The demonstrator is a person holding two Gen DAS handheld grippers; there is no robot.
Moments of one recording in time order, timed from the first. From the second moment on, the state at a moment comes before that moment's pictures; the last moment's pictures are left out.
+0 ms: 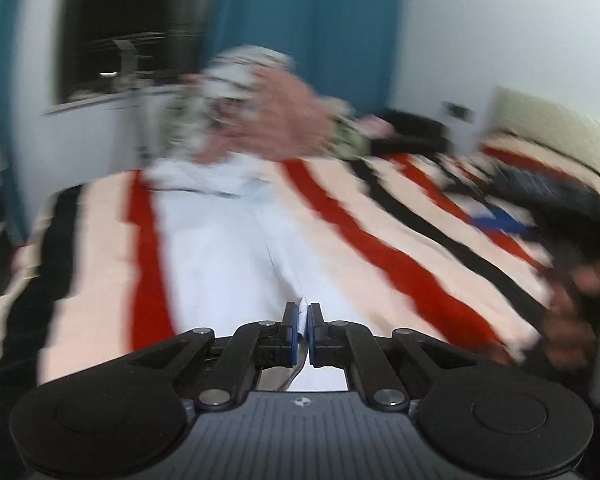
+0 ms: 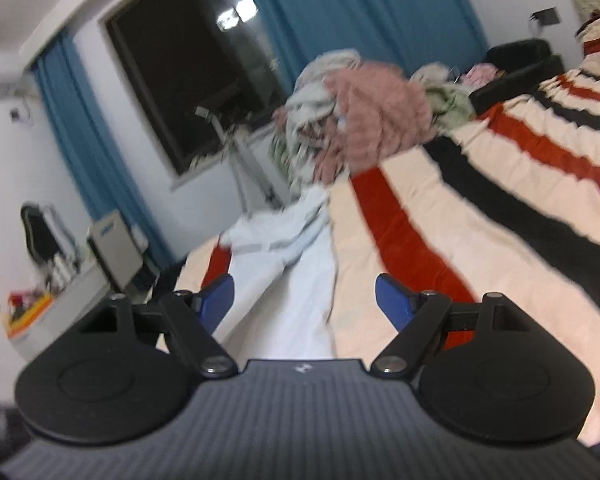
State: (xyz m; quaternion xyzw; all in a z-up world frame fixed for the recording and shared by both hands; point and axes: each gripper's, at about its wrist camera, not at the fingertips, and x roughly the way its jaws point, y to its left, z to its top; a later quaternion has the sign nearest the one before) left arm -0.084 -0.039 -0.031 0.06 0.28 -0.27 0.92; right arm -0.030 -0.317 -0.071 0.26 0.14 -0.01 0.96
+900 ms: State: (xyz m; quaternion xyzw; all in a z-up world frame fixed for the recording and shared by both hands) left arm 0.013 -0.045 -0.033 0.03 0.33 -0.24 0.91; right arm -0.022 -0.289 -0.076 0.16 0.14 0.00 0.98
